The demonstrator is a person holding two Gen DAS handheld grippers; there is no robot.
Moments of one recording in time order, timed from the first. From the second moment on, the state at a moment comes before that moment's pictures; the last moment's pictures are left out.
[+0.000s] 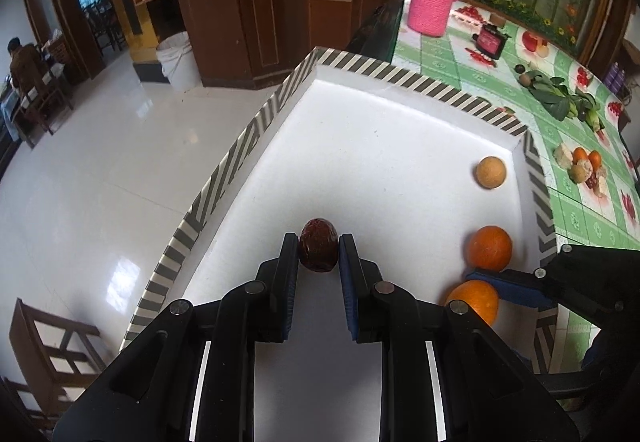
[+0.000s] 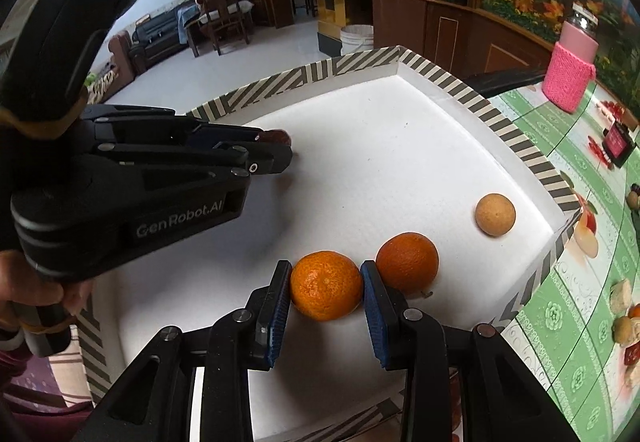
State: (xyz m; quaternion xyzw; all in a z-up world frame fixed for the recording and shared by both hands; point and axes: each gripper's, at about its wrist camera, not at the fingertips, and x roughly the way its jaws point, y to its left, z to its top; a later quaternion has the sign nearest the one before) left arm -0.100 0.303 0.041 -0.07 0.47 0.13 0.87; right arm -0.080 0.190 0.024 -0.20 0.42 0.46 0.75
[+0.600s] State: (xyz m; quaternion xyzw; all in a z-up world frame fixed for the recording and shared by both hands) left arm -0.120 0.289 0.067 -0.06 0.42 0.16 0.89; right arm -0.077 0.107 0.062 -0.11 0.40 0.44 0.80
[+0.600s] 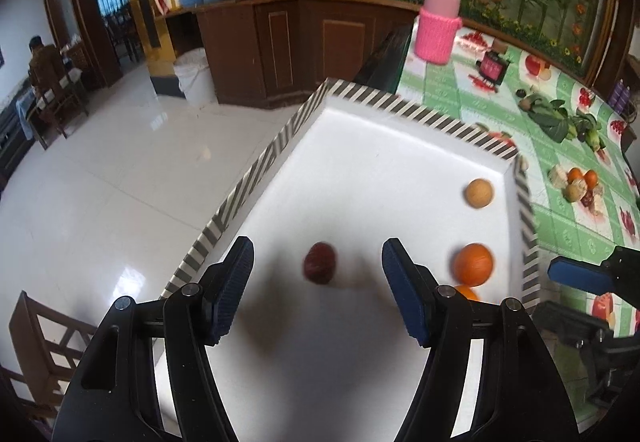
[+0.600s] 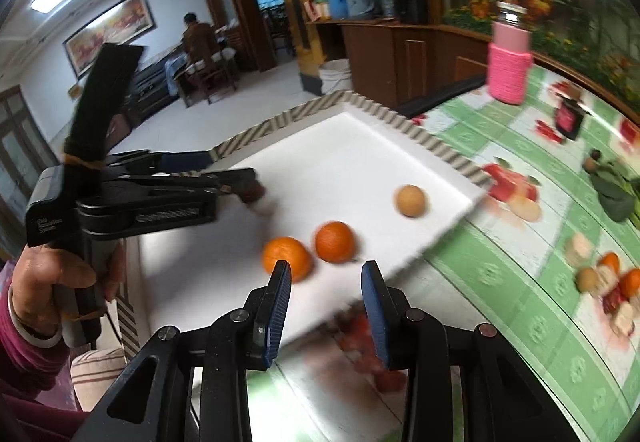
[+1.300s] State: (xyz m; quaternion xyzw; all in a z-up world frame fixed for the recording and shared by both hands) left arm -0.099 0.174 0.088 -0.01 0.38 0.10 0.92; right arm -0.065 -0.041 0.068 -0.02 0.40 0.32 0.86
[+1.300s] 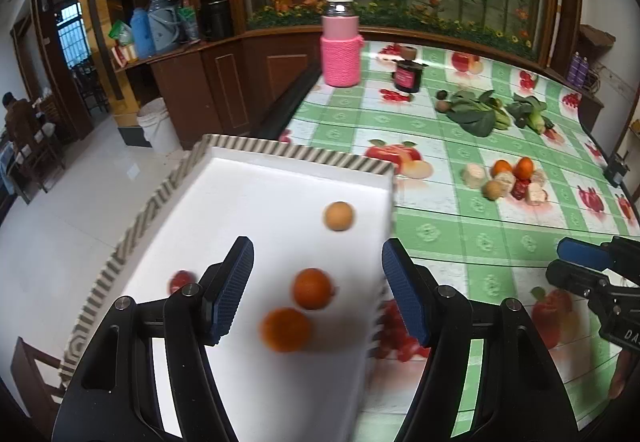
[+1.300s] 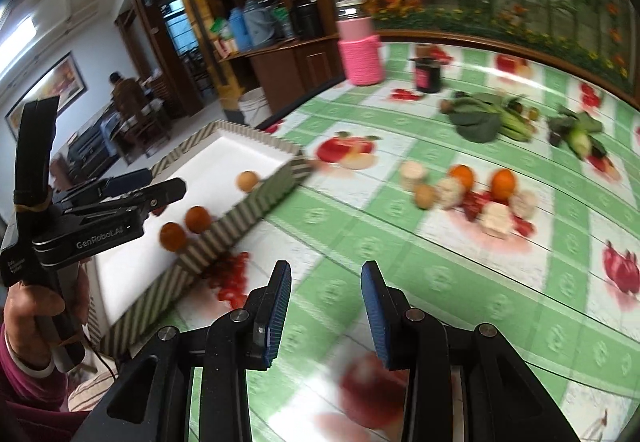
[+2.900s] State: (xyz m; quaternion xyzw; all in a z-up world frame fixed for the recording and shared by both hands) left arm -0.032 0.067 0.065 -0.01 0.41 0.01 0.91; right arm -0.020 -0.132 0.039 0.01 0.42 0.23 0.88
